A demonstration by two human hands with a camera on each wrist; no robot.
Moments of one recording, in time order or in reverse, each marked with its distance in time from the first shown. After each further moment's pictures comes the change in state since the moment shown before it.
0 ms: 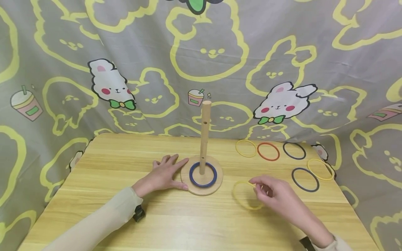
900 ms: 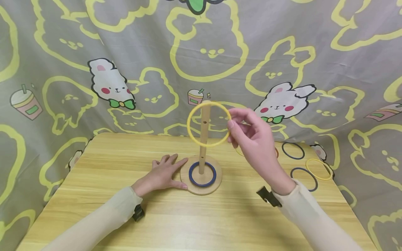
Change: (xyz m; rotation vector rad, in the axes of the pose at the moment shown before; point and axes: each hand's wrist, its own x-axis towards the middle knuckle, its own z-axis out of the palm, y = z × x) left_hand 0.000 0.000 0.001 0.006 -0.007 -0.005; right_hand 0.132 -0.114 -0.026 0.679 0.311 -0.100
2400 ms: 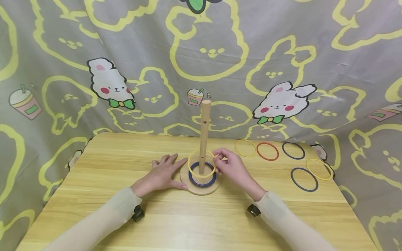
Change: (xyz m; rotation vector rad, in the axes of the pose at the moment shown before) left_hand 0.002 0.000 0.002 0.008 0.008 -0.004; right_hand -0.053 0.139 0.017 -0.171 -0.201 0.506
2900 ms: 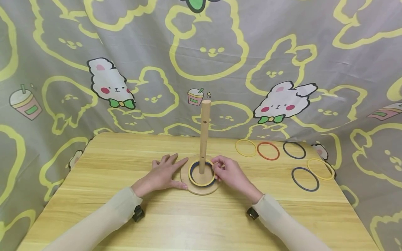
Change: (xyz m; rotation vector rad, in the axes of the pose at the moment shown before) left_hand -0.002 0.000 -0.002 0.007 0.008 0.001; right_hand -0.005 0.020 0.011 -0.083 -0.077 0.073
